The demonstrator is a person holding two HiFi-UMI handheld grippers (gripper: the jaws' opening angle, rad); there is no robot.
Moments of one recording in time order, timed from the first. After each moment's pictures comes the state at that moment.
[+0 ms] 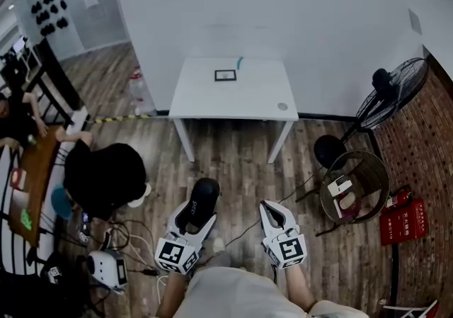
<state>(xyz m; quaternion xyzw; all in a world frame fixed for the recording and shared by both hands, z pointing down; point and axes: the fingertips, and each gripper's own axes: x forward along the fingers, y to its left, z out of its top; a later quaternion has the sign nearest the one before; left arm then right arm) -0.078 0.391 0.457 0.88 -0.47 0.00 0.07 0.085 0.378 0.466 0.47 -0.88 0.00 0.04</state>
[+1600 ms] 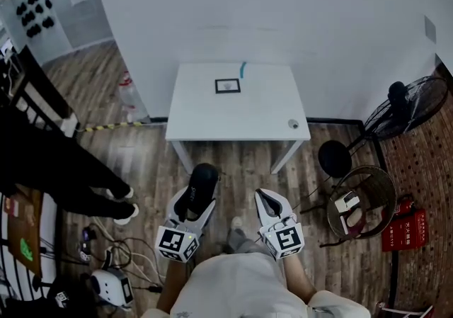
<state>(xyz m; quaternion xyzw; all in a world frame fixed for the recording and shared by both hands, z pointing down) -0.123 0.169 0.457 0.88 -0.47 -0.01 0.07 0.029 0.167 0.461 0.47 -0.88 -0.01 0.05</state>
